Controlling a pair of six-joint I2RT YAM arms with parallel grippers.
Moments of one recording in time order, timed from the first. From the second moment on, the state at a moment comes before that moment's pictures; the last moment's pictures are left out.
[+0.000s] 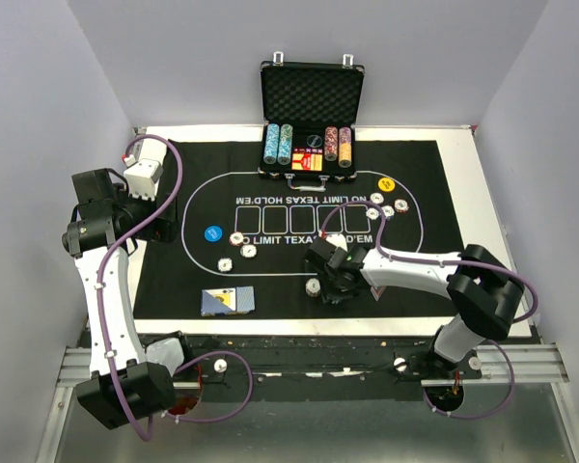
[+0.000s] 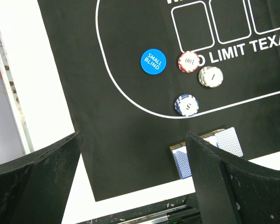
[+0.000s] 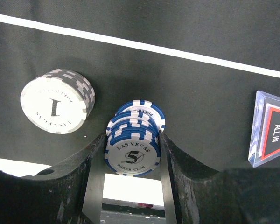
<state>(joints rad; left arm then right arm) 0.32 1.05 1.20 -0.97 0.46 0.38 0.98 1.62 0.93 -0.63 0.24 0.73</state>
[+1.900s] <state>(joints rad) 0.32 1.04 1.20 -0.97 0.46 0.38 0.63 1.51 0.96 -0.73 0.36 0.68</state>
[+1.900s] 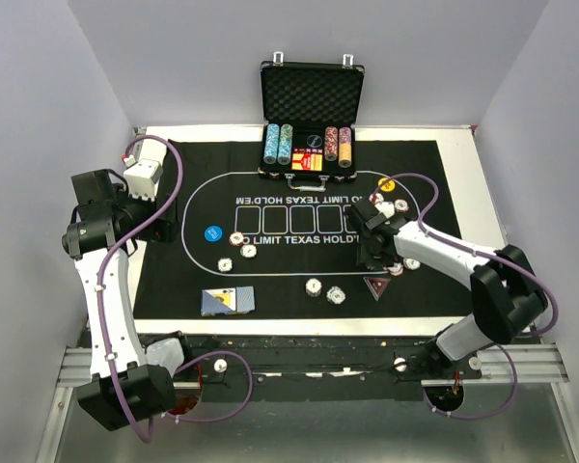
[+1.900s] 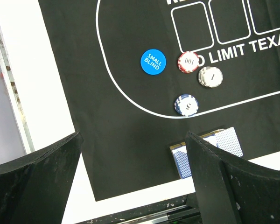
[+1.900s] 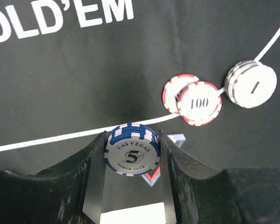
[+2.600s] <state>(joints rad) 0.32 1.04 1.20 -0.97 0.46 0.38 0.59 1.61 0.92 -0.64 0.40 0.66</state>
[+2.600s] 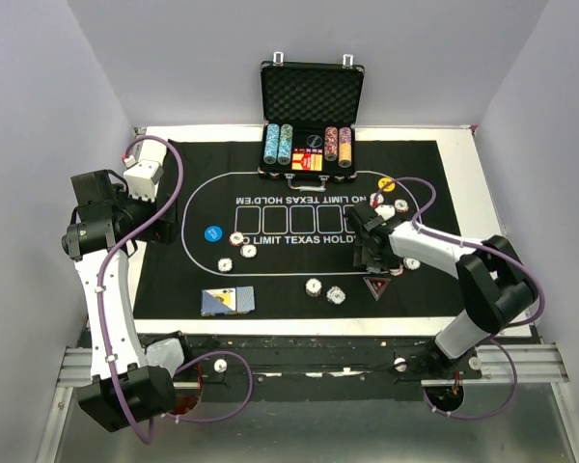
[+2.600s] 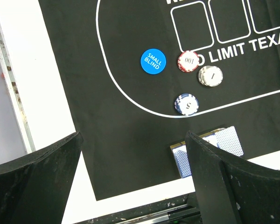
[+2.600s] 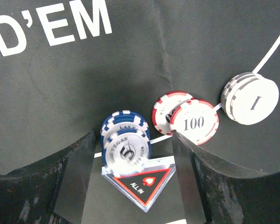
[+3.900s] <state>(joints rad) 0.18 0.90 0.86 -1.13 0.55 0.99 0.69 1.58 1.16 -0.59 0.29 0.59</state>
